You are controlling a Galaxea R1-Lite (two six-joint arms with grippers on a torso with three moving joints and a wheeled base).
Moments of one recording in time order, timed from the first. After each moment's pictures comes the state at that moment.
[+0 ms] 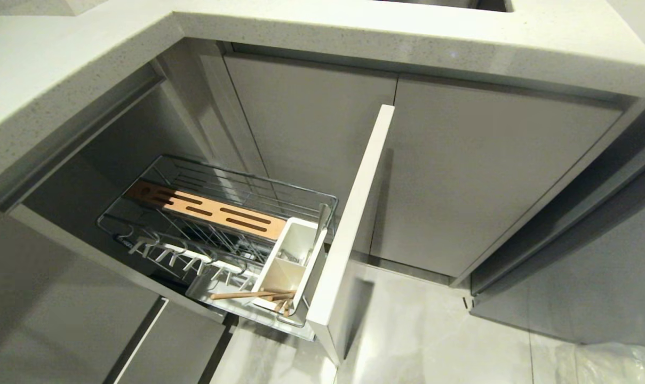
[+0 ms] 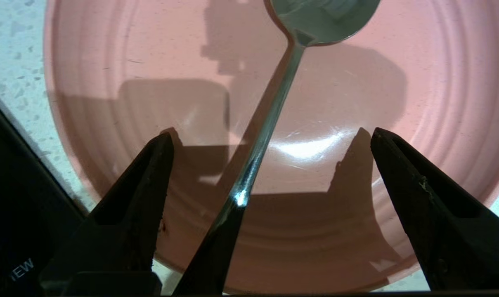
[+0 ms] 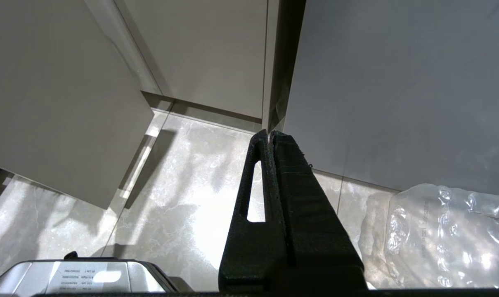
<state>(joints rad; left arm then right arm) 0.90 1.42 -1.90 1.04 -0.41 -0.04 0.00 0.00 0.00 0.00 0.00 0.00</state>
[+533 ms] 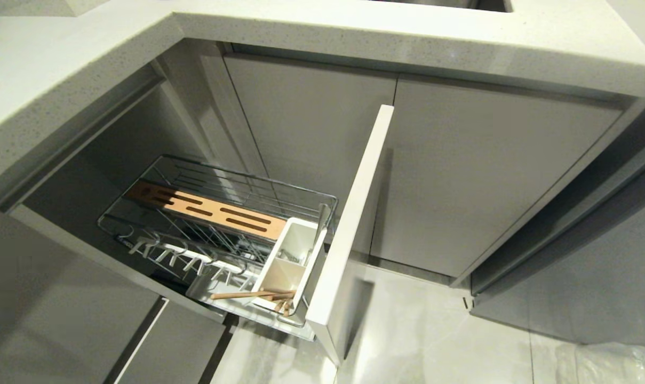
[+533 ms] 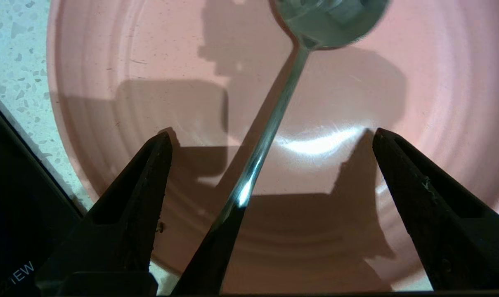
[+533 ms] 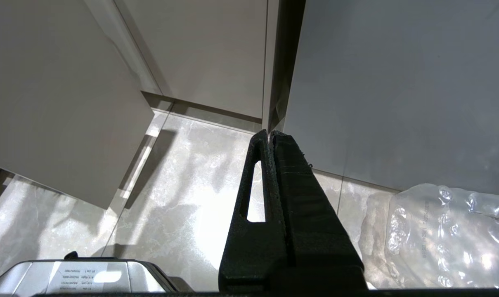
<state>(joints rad) 0.90 1.42 -1.89 1.04 -0.41 -0.04 0.00 0.00 0.00 0.00 0.00 0.00</state>
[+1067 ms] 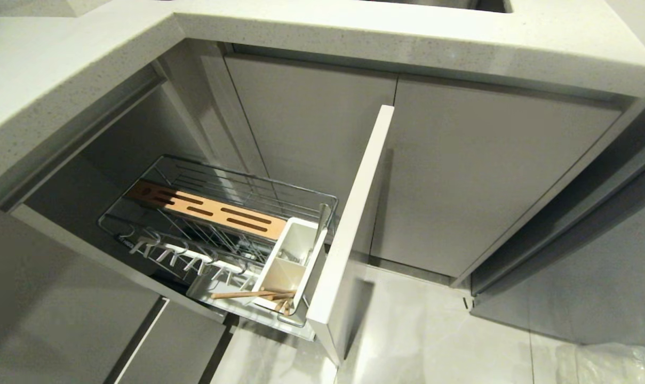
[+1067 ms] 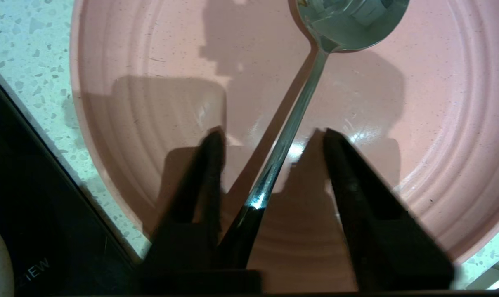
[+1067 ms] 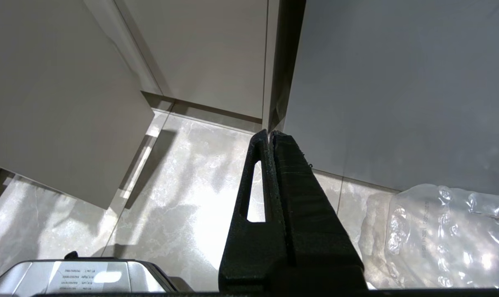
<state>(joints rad) 0.90 1.43 -1.89 1.04 -0.41 -0.04 0.00 0.00 0.00 0.00 0.00 0.00</state>
